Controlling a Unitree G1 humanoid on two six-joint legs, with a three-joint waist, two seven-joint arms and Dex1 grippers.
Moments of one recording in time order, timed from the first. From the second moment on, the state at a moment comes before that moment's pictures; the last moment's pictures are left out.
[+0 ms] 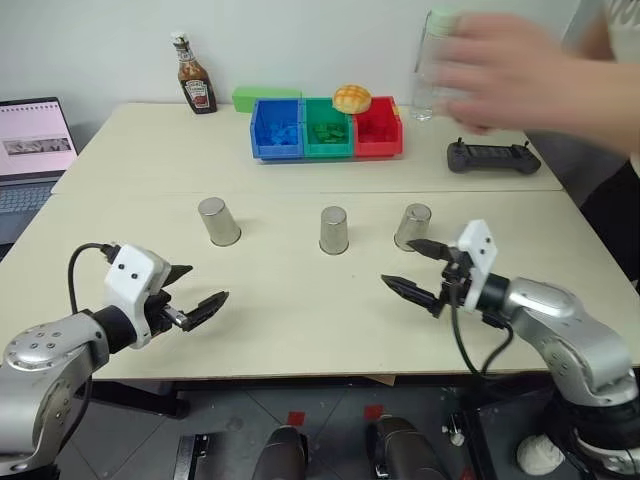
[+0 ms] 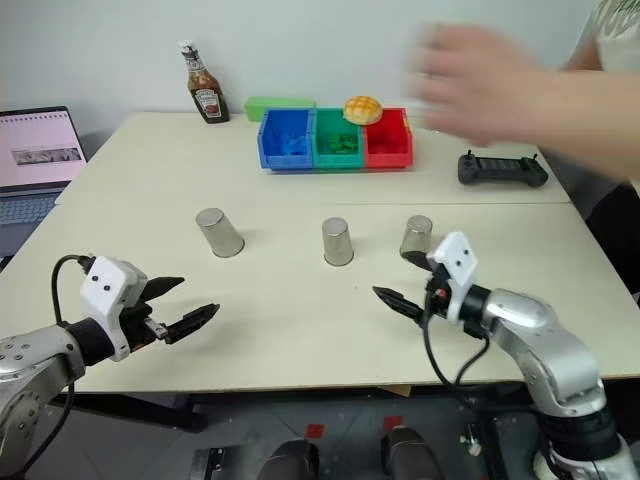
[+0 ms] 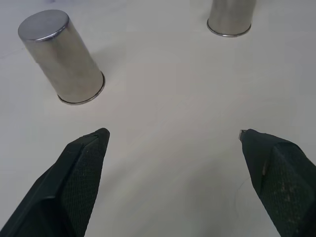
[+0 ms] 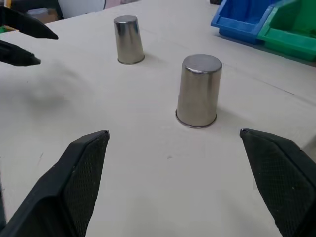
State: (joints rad) left arm 0.08 0.81 0.40 -0.46 -0.49 0.69 -0.70; right arm -0.33 -0.54 0.07 -0.43 0.48 0.65 0.64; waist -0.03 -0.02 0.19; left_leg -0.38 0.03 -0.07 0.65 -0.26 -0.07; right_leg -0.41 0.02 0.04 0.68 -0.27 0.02
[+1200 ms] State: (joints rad) left arm -0.65 0.50 -0.15 0.12 -0.29 0.57 -0.73; right arm -0.34 -0.61 -0.06 -0.63 0.65 0.93 0.63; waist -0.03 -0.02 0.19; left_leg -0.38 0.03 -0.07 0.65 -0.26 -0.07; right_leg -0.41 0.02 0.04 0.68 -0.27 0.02
